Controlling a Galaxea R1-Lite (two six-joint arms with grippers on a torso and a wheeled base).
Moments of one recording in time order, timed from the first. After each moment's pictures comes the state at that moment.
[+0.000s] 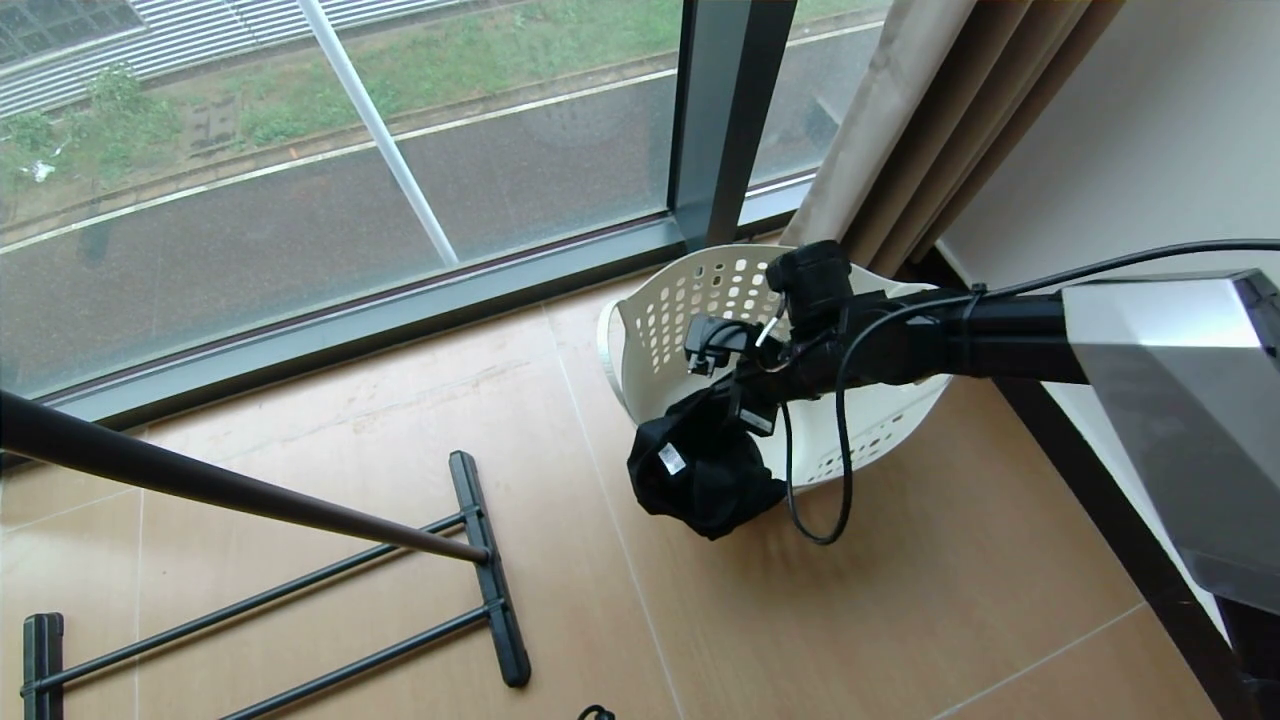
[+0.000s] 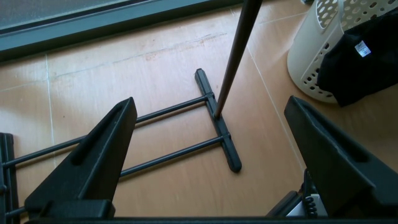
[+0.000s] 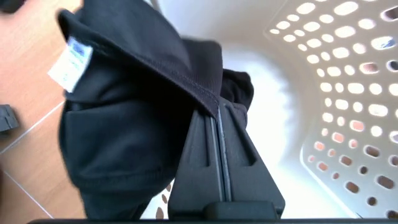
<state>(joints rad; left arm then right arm) -0.01 0.00 0.00 0.00 0.06 -0.01 0.45 2.31 -1.90 0.29 0.16 -0.85</state>
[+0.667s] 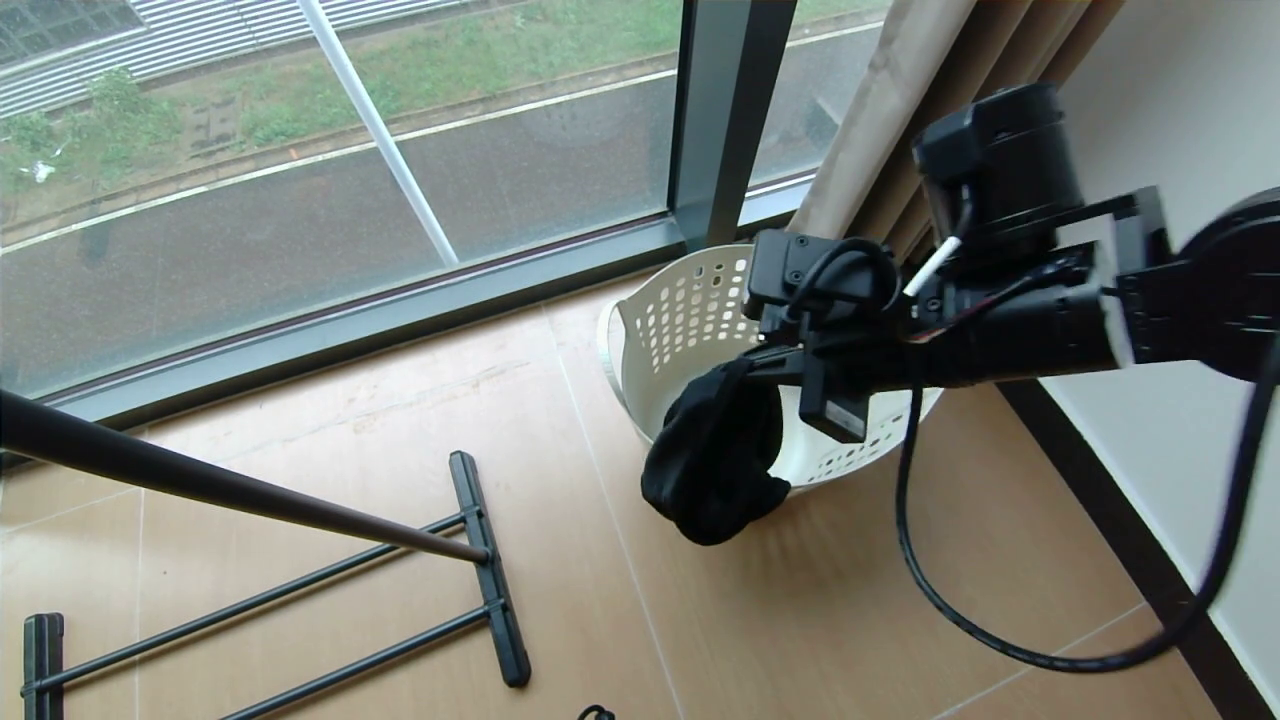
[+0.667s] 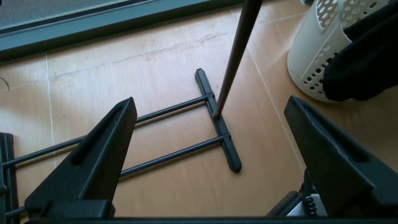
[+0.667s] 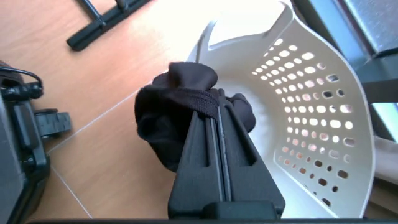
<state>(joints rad) -0.01 0.00 0.00 0.00 0.06 -0.01 0.63 1.75 -1.47 0.28 0.12 -0.81</state>
